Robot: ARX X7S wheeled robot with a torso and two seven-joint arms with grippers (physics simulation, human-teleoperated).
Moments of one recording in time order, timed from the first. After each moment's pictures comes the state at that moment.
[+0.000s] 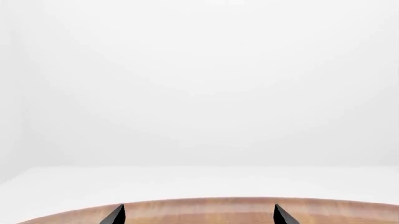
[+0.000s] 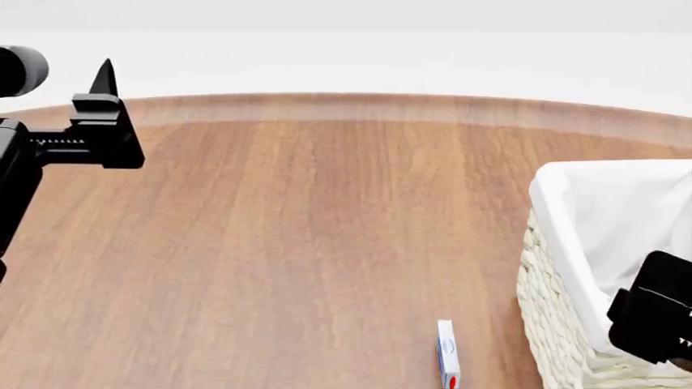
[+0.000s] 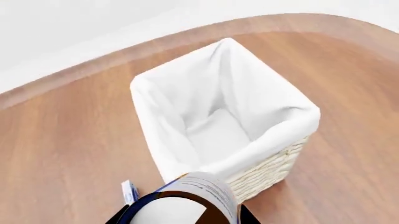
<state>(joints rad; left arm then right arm) -0.84 -0.25 0.11 0.39 -0.49 -1.00 -0.36 0.59 1.03 0.07 -0.38 2.15 0.90 1.41</state>
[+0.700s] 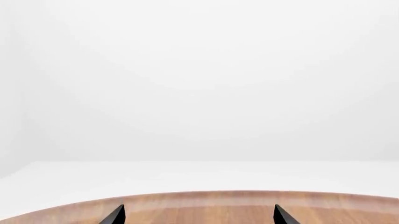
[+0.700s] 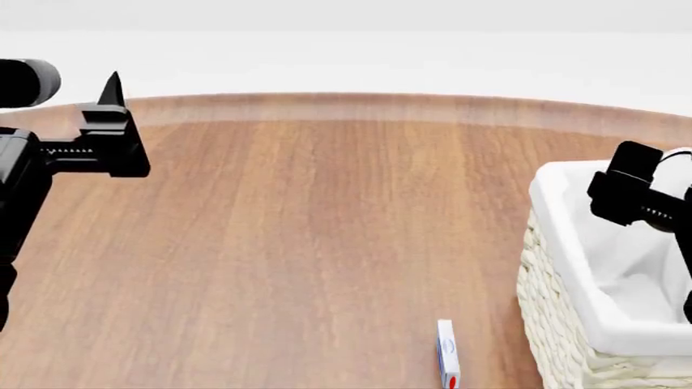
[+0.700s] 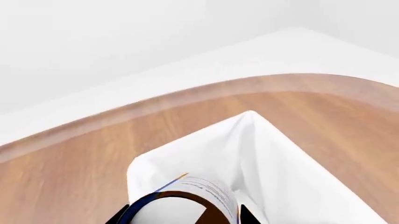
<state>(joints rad) -0.82 -0.26 0.13 0.34 -0.48 -0.95 -0.35 0.96 0.77 -0.30 0.17 1.29 0.81 0.71</state>
